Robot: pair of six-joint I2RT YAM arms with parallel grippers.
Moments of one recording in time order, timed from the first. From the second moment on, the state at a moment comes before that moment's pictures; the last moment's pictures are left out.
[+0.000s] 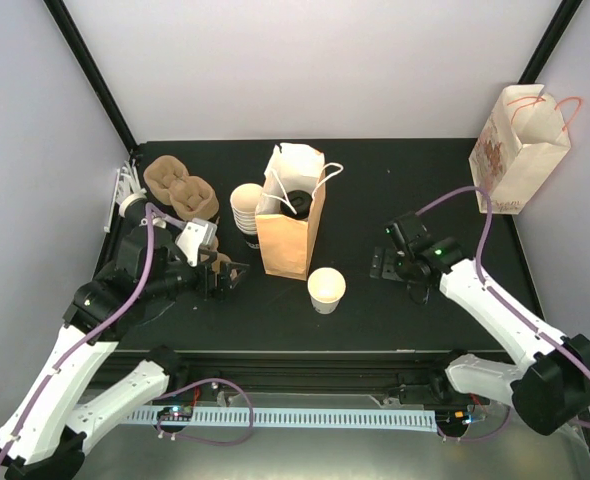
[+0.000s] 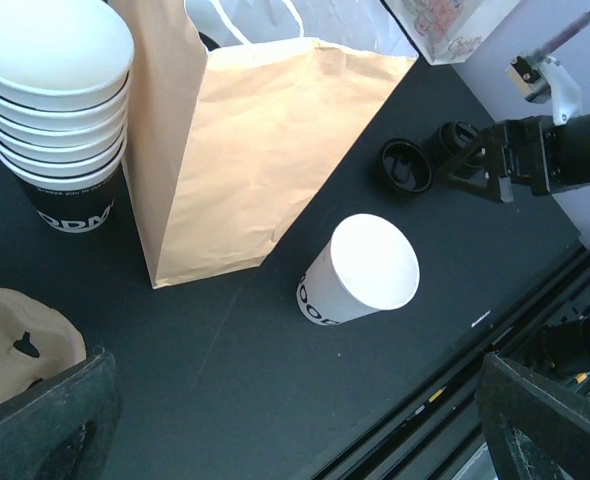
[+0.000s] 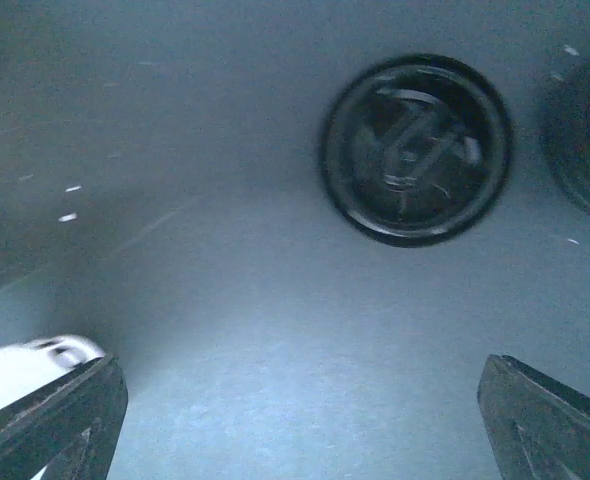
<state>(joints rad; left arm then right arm) -0.51 0.72 1.06 -0.94 0.27 -0.32 0.55 1.15 0.93 -0.91 0.16 0.62</state>
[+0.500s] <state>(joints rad) -0.51 0.70 1.02 -0.92 0.29 -0.34 0.30 1.31 0.85 -0.82 0.17 0.65</state>
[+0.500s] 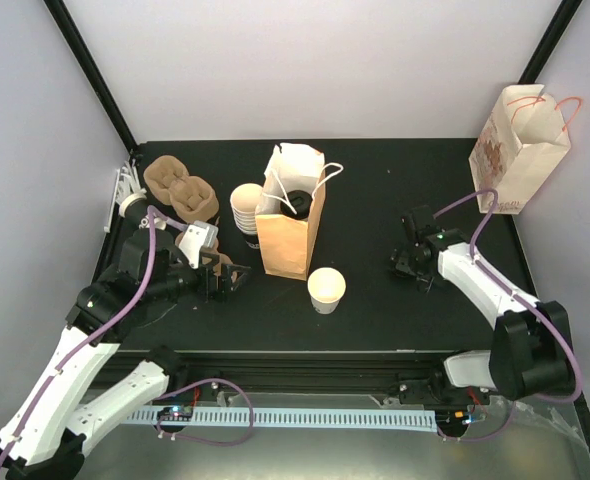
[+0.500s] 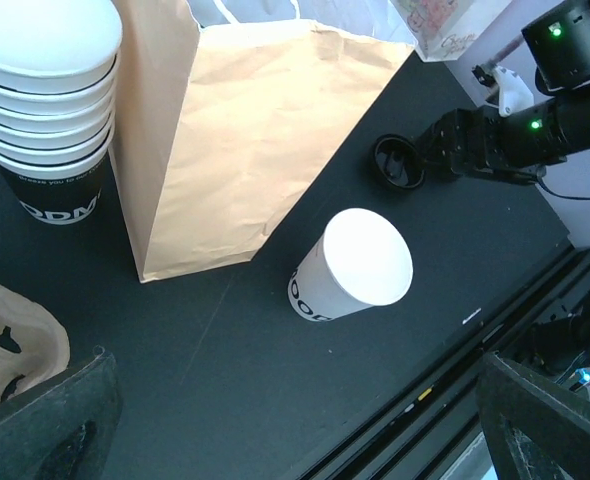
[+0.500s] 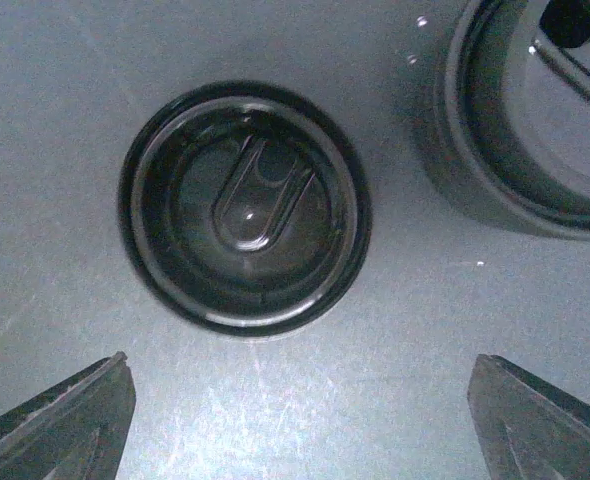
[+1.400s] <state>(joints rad) -0.51 0.69 0.94 -0.86 0.44 -0.38 0.08 1.49 0.72 -0.48 0.01 0.63</state>
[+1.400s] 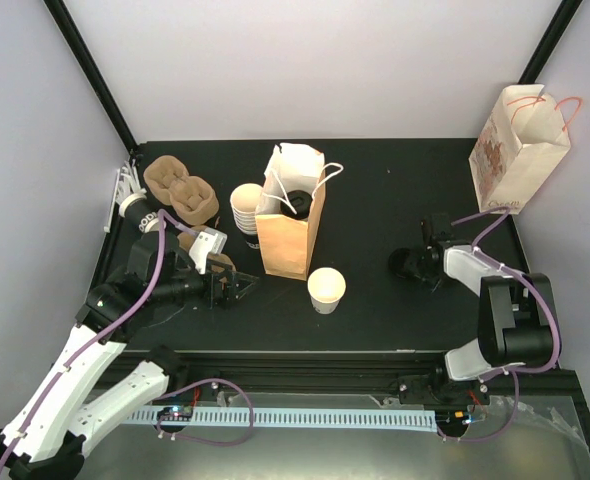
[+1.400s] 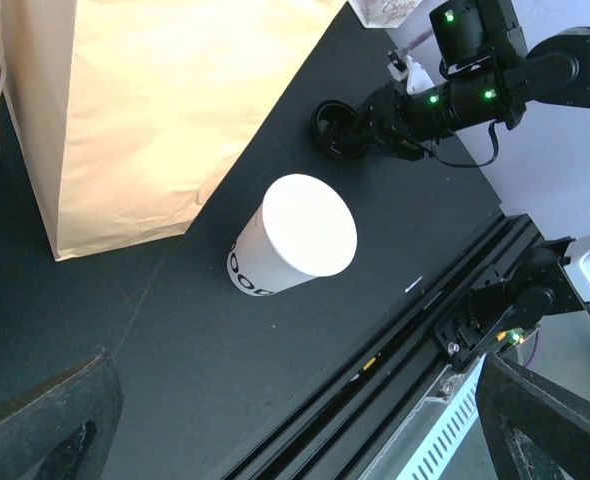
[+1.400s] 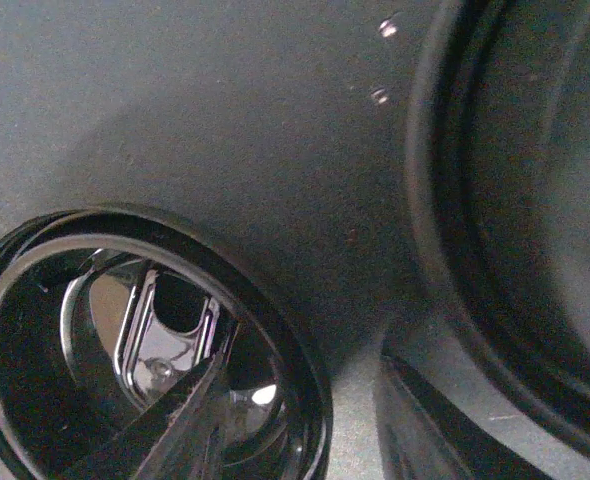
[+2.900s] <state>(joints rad) -0.51 0.64 0.87 -0.55 0.64 -0.55 0.16 0.85 0.78 -0.56 -0.61 0.54</state>
